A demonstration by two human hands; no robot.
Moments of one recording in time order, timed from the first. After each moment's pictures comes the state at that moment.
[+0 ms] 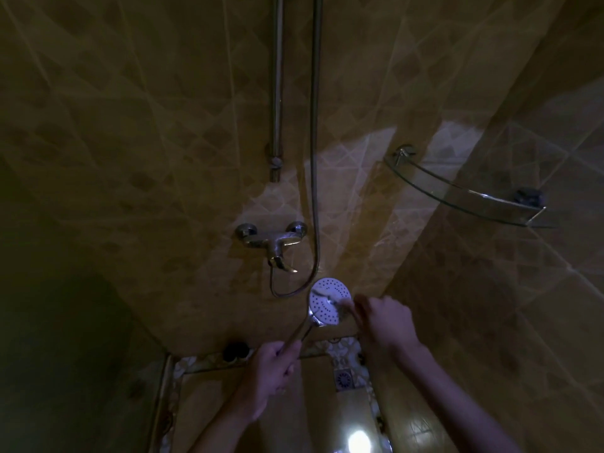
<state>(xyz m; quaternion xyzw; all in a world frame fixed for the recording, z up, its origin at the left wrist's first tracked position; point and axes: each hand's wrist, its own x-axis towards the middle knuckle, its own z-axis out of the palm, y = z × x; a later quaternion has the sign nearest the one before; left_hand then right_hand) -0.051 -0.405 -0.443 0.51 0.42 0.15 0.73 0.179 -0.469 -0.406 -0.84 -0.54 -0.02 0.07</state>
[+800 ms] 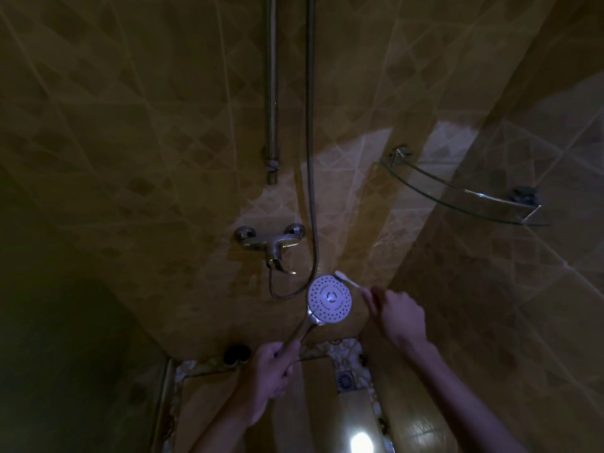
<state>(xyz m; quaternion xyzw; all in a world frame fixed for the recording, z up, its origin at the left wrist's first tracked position) -0.052 -0.407 -0.442 0.50 0.40 0.16 0.75 0.195 -0.475 -0.398 -0.87 -0.48 -0.03 0.10</state>
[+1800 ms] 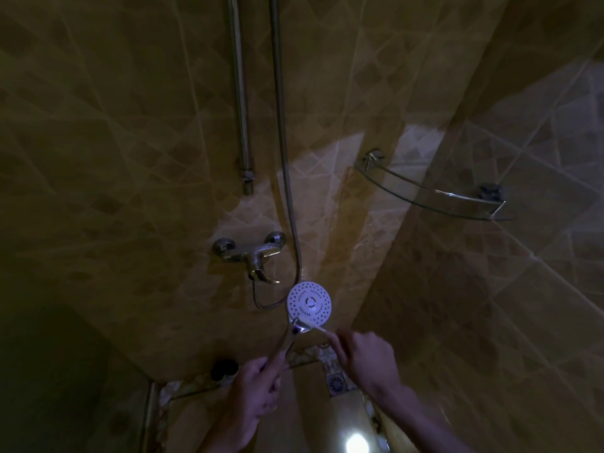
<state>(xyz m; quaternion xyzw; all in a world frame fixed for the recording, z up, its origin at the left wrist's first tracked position) -0.045 -0.402 -0.447 0.45 0.44 0.16 0.76 0.145 -0.501 -0.437 -0.86 -0.50 -0.02 0.12</state>
